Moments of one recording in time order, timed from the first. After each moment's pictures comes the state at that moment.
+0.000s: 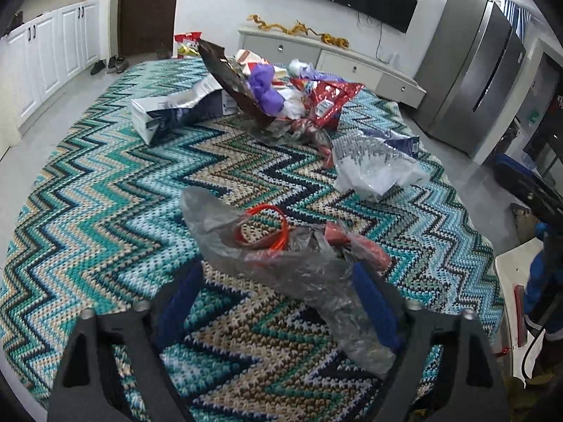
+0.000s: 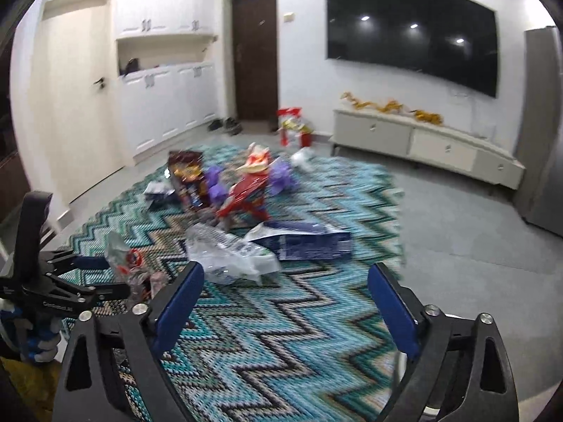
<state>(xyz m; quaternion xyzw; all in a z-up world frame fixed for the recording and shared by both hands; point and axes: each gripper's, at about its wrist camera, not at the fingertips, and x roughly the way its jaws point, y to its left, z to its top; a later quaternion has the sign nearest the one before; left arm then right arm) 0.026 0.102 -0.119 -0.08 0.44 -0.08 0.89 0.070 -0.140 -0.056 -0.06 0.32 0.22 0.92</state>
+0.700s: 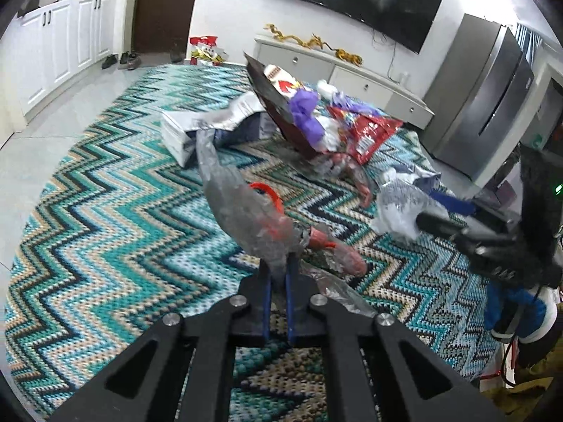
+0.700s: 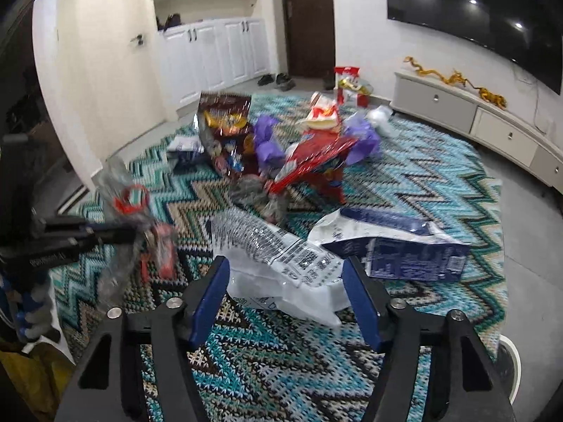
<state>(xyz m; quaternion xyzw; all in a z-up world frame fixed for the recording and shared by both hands) 0.044 0.150 -0.111 -0.12 0.42 -0.06 0.90 0.132 -0.065 -0.115 -0.11 0.40 0.30 0.86</state>
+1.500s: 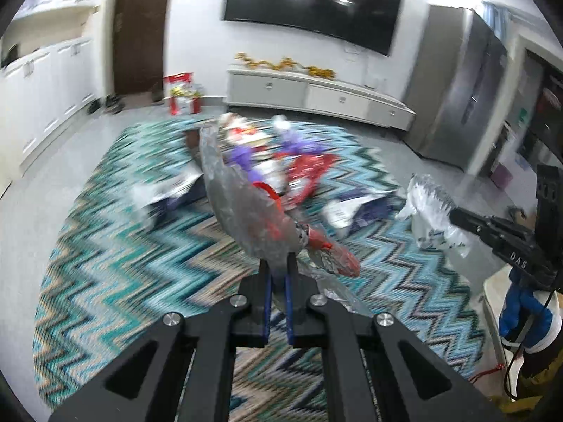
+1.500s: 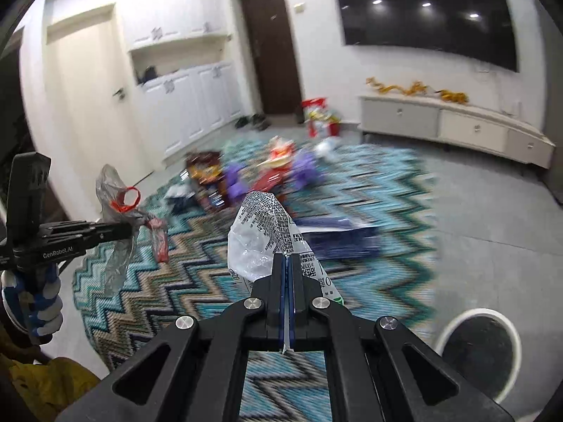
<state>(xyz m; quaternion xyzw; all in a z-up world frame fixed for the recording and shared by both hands) 0.040 0.083 -0.048 -0.04 0.37 -0.10 0.92 0.084 -0.185 -0.053 0.00 0.32 0.23 0.92</state>
